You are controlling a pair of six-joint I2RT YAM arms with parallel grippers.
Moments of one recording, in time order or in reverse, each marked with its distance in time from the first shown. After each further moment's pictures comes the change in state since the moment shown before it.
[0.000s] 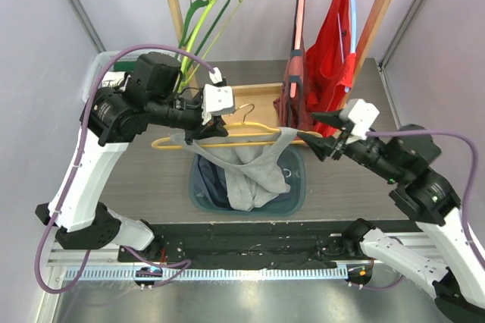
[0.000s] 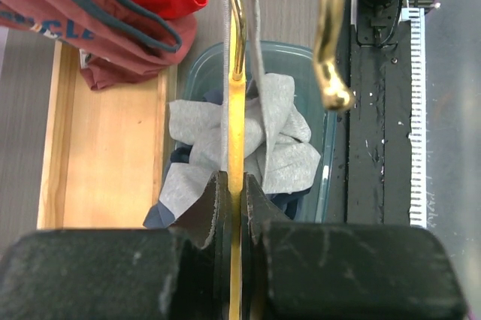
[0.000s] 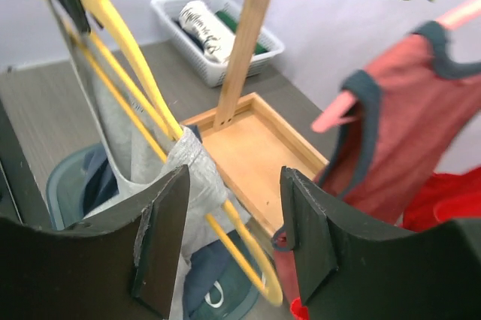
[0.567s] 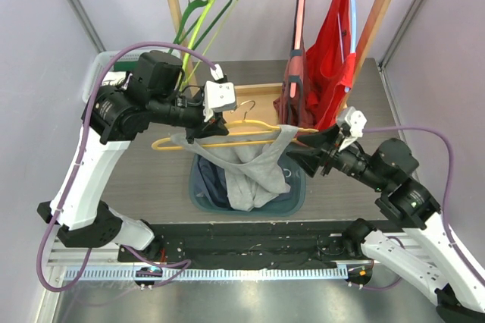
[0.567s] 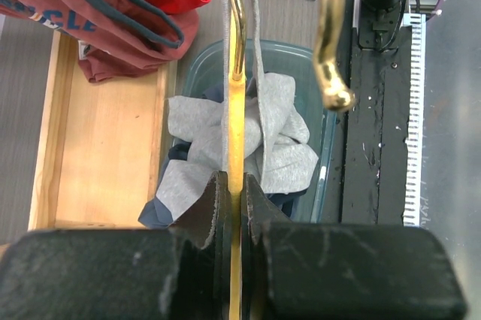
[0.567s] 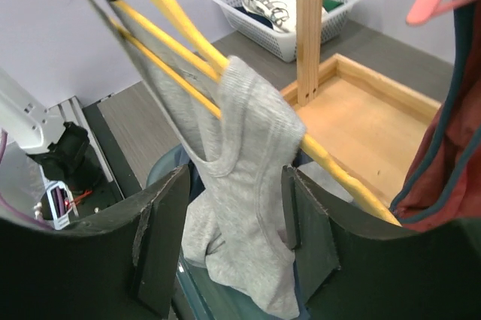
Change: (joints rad) left arm 0.000 0.017 0.020 -0.006 -0.023 -0.045; right arm 0.000 -0.123 -0.259 0.139 -0.056 0.381
